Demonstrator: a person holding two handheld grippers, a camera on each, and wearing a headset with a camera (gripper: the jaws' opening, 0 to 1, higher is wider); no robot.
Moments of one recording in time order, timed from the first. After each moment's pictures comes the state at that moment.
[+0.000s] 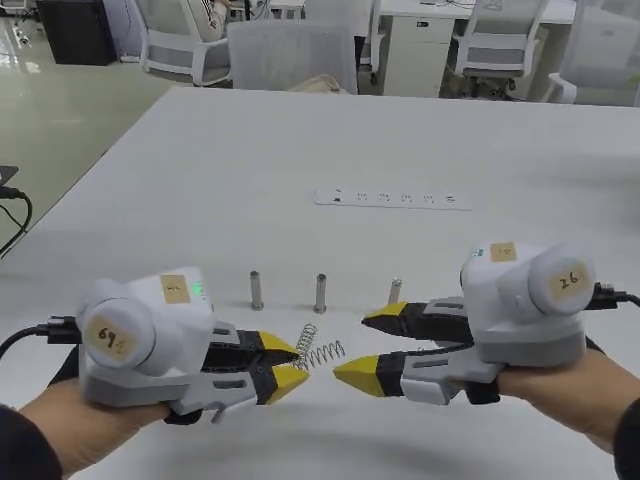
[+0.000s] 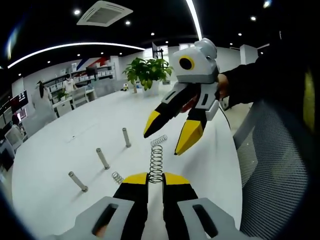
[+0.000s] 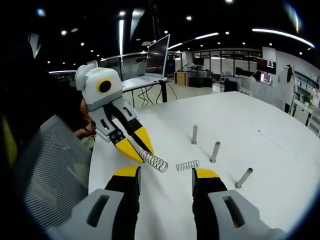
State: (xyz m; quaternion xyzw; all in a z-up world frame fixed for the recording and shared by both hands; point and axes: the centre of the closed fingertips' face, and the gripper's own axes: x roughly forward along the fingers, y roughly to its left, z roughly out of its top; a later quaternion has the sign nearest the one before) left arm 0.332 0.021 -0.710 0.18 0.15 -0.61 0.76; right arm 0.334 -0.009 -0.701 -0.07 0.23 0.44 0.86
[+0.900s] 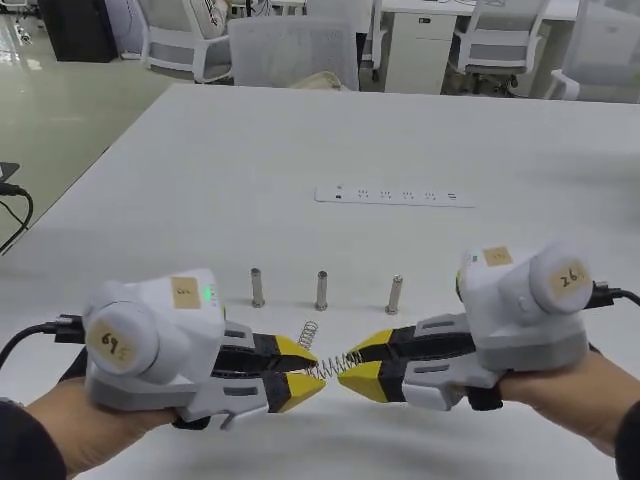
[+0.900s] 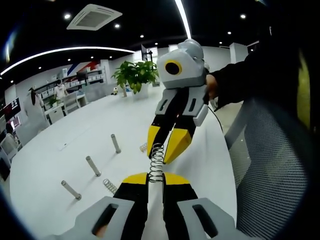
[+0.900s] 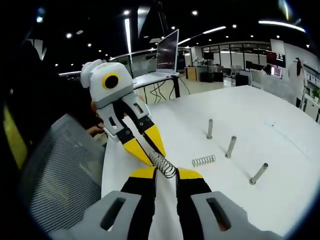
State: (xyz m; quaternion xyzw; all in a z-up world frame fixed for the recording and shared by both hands) left arm 0.316 0.010 -0.705 0.19 0.14 -0.64 0.74; right arm 0.314 0.003 -0.705 -0.06 0.25 0.49 0.83
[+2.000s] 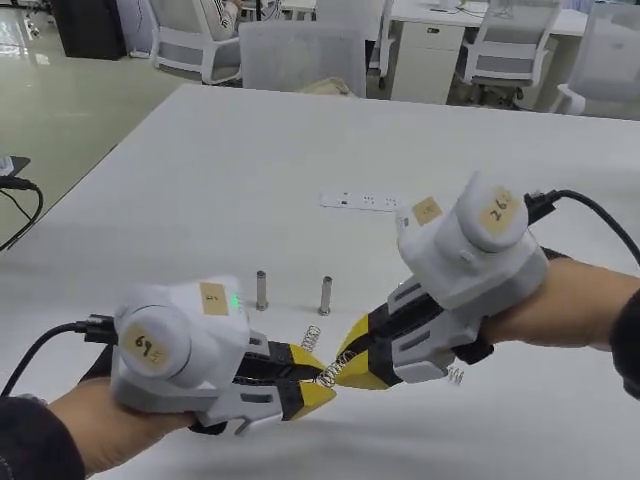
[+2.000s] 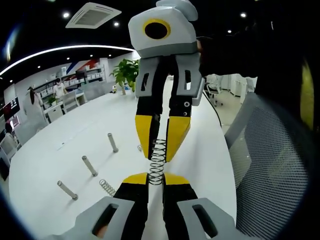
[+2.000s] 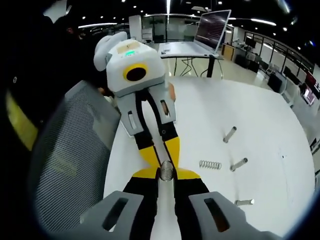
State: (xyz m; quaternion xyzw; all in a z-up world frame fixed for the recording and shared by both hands) left arm 0.313 0.003 -0.711 0.19 0.15 -0.64 0.73; right arm 0.303 0.019 -0.692 -0.26 0.34 0.57 0.70
